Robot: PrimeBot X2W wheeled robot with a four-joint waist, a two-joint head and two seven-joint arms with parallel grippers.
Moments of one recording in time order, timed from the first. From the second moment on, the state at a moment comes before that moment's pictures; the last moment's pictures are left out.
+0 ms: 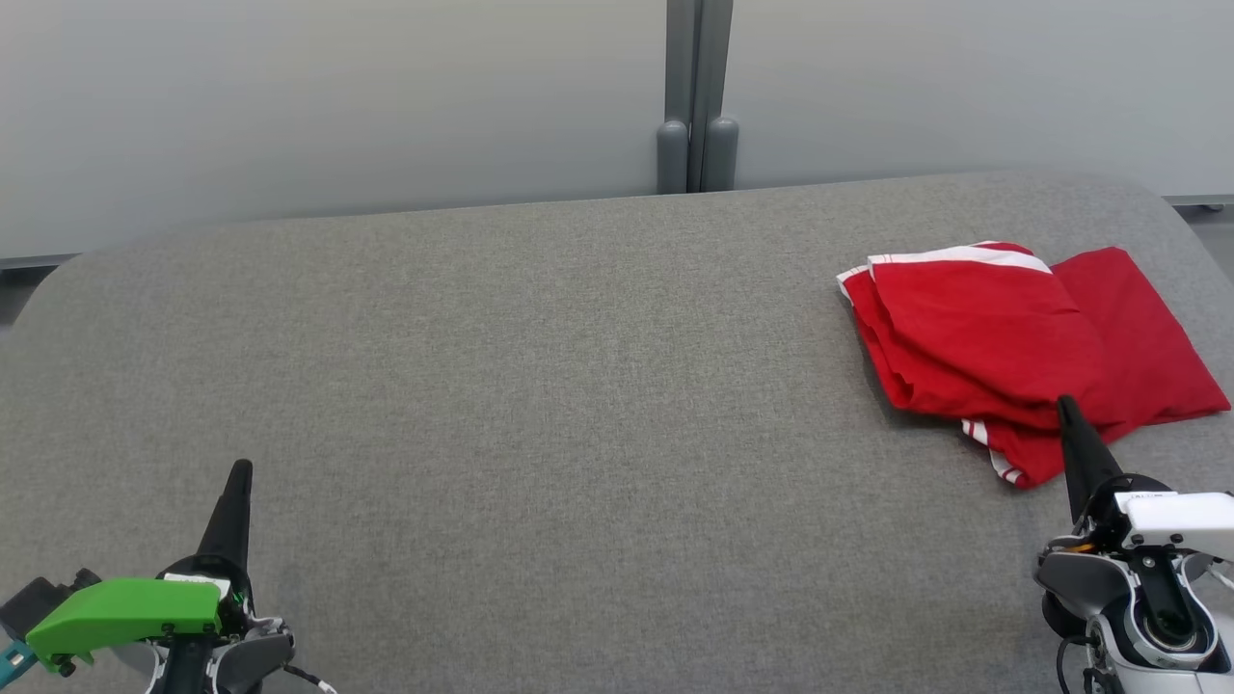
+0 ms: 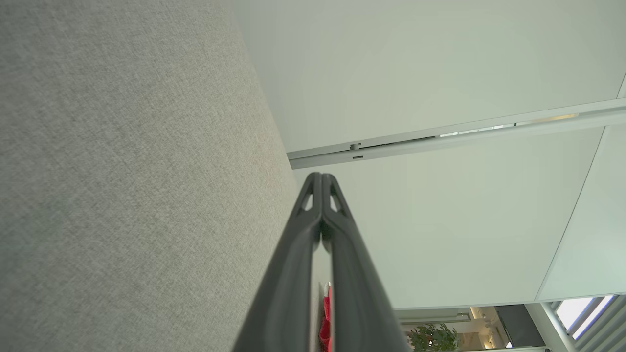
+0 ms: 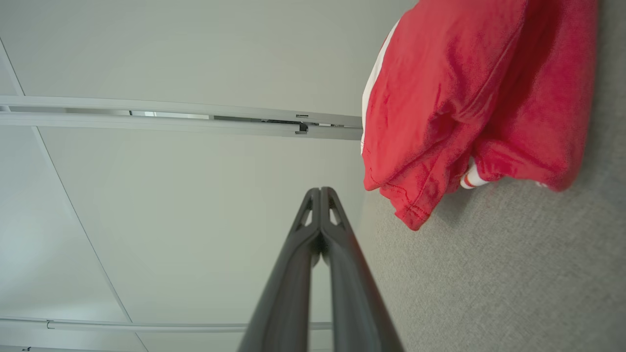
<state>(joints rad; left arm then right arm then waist) -0.06 0.04 0.09 0.26 -1.48 -0.10 0.09 -0.06 -0.04 -0.14 0.28 1.46 0.08 0.10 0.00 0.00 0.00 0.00</state>
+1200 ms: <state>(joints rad) -0.07 0.04 0.10 0.25 -1.60 -0.10 0.12 -0.08 -0.04 -0.15 0.26 1.59 0.10 0.12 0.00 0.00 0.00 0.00</state>
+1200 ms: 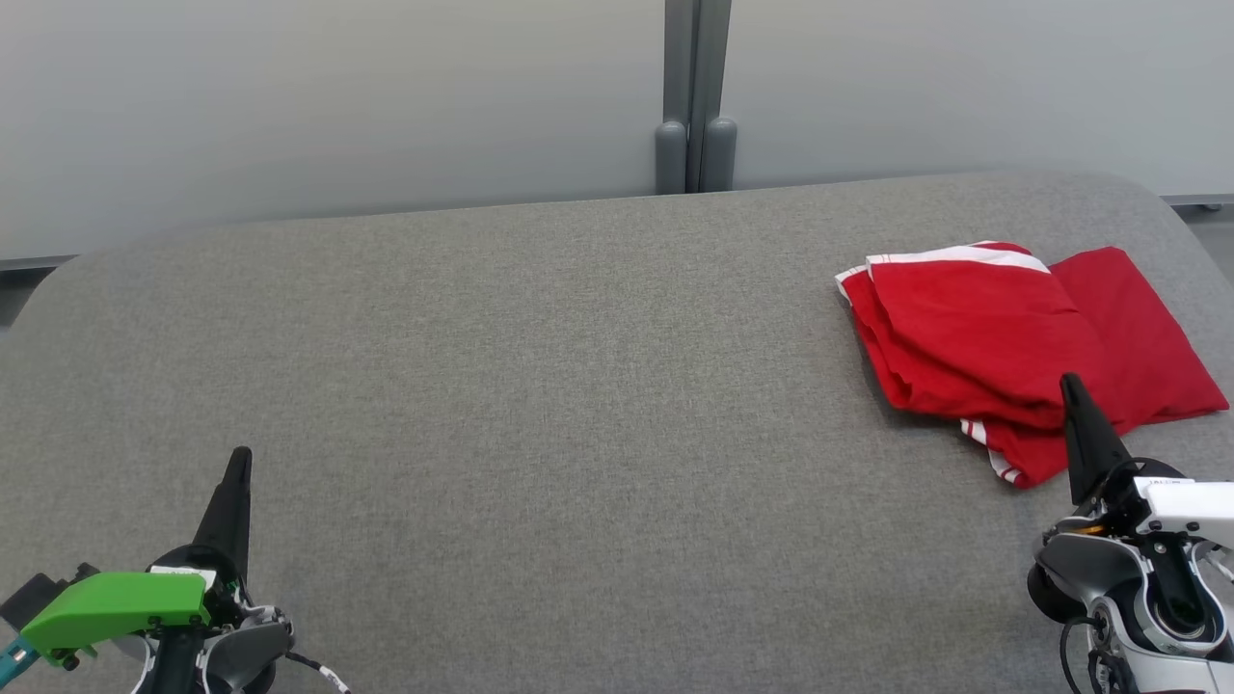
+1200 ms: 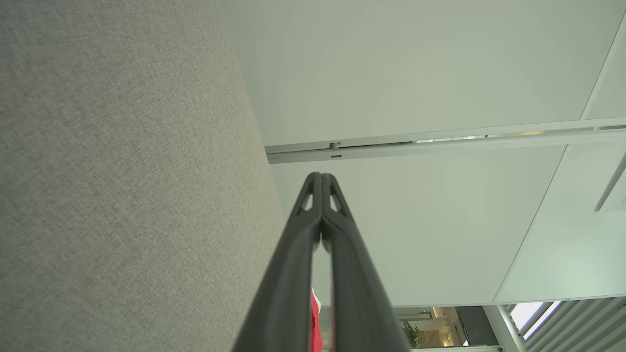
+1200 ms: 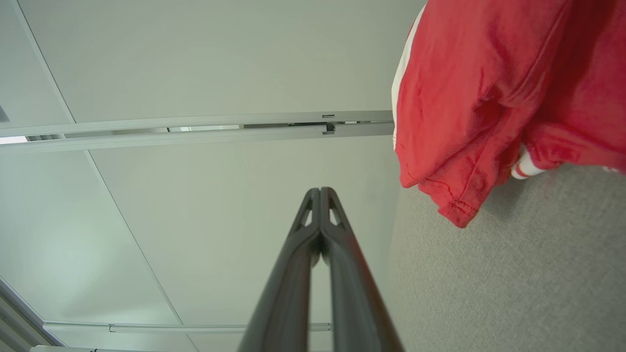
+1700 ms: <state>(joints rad) -0.07 0.04 0.09 0.24 -1.60 -0.10 0.12 -0.08 -0.04 -0.15 0.25 1.59 0.09 0.12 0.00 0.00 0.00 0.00</state>
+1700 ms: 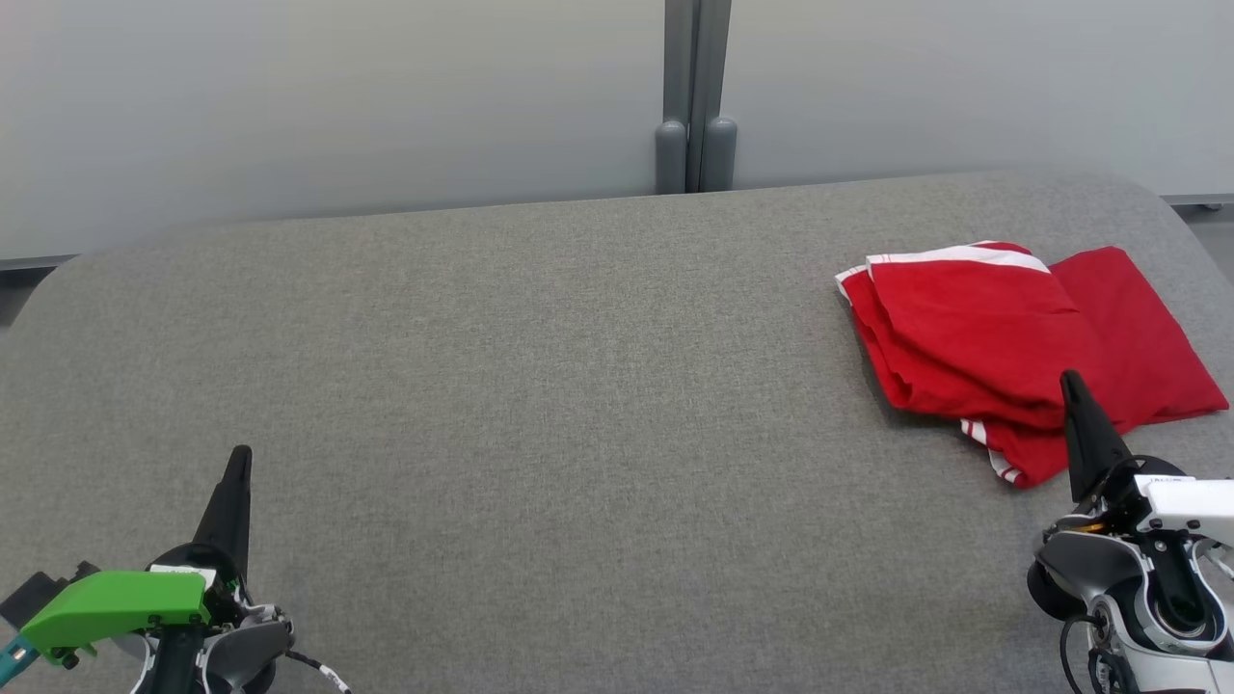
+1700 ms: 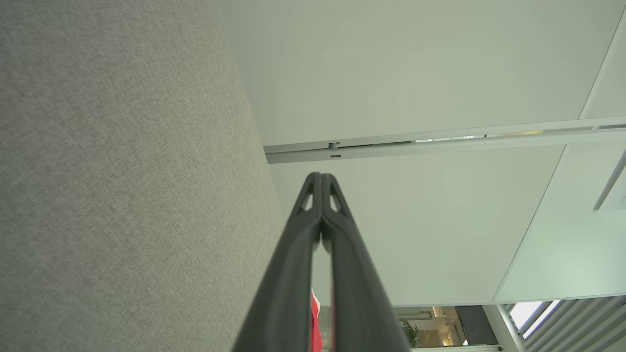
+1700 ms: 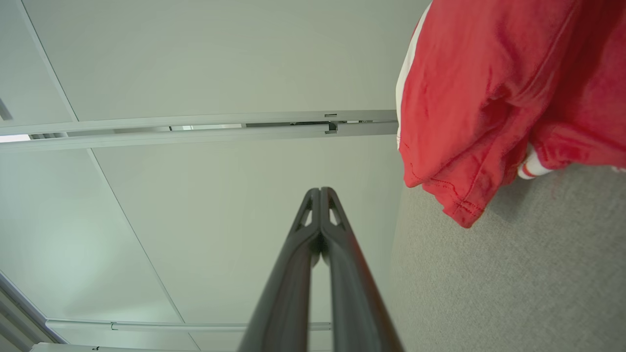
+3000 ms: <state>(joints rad) -0.07 0.04 0.09 0.23 -1.60 -0.09 0.12 -0.08 -0.04 -0.15 0.24 1.59 0.08 0.12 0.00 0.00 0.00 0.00</state>
